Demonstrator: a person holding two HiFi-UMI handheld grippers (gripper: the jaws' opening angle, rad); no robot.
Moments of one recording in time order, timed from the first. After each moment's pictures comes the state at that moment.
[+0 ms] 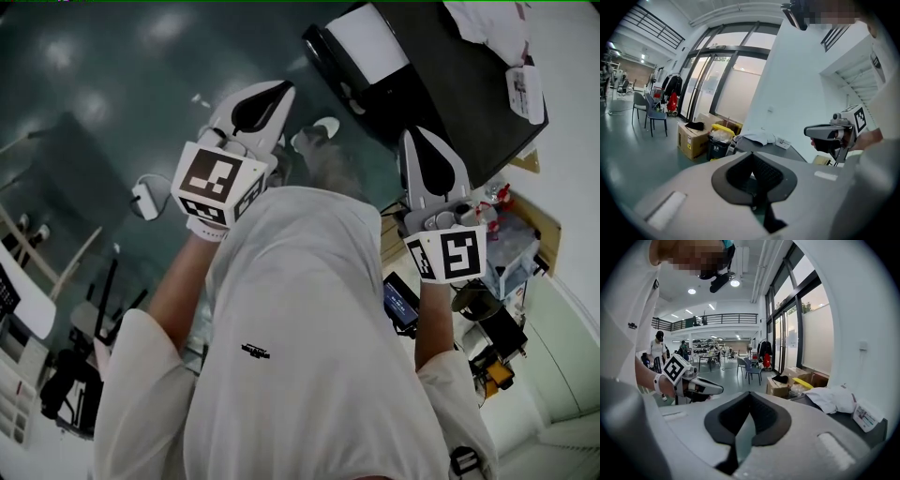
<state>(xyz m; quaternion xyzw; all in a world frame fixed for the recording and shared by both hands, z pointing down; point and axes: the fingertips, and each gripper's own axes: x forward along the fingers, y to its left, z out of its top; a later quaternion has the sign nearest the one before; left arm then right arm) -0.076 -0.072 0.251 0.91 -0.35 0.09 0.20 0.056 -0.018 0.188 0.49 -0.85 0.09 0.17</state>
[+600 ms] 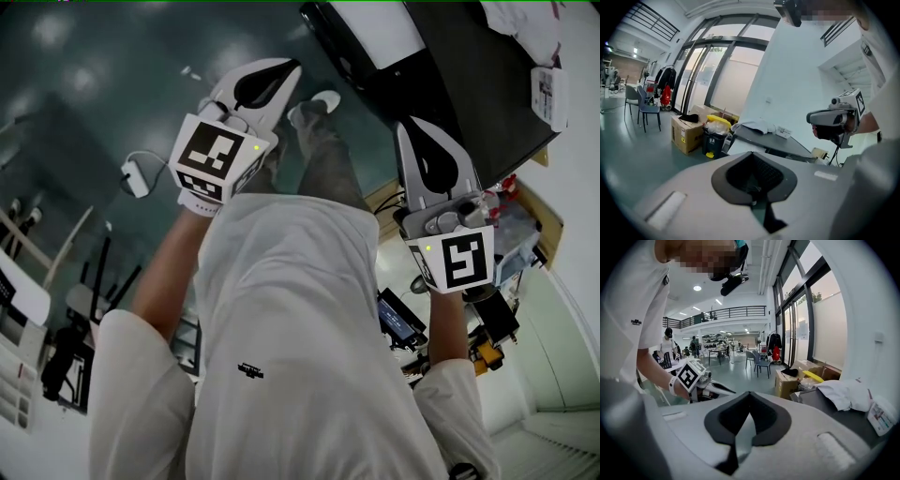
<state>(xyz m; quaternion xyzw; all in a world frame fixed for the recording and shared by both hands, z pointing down) -0.046 -0.098 0.322 0.92 -0.32 0.12 0.20 0.049 -0.038 0.232 0.43 -0.87 0.11 0.20</state>
